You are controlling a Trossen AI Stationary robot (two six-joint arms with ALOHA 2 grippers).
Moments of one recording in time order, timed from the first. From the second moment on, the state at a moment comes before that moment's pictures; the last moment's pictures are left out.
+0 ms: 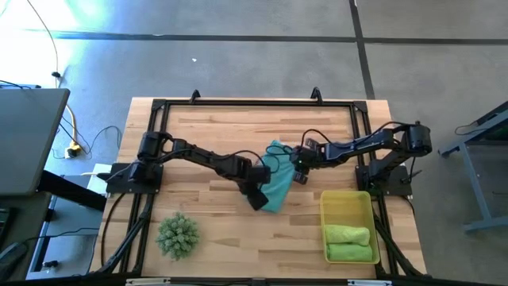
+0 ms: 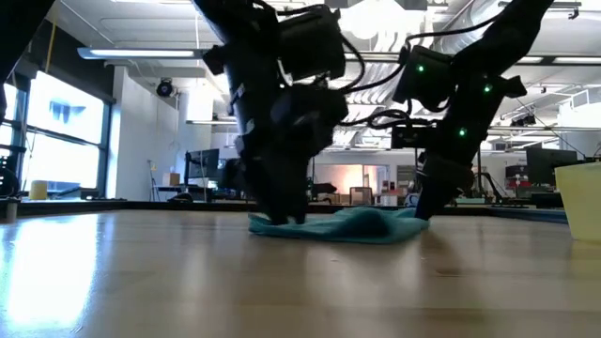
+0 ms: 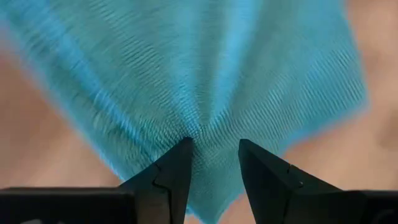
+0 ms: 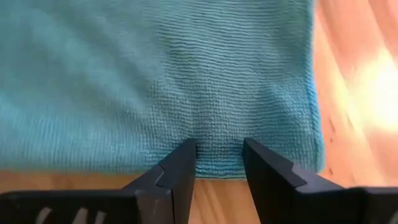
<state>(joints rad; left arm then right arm) 0.03 2.05 1.33 -0.52 0.18 -0.72 -0.12 1.56 0.65 -0.25 0.25 0.16</state>
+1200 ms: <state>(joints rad) -0.03 2.06 1.30 -0.16 0.14 -0.55 -0.22 1.59 0.58 0.08 0.19 -0.12</state>
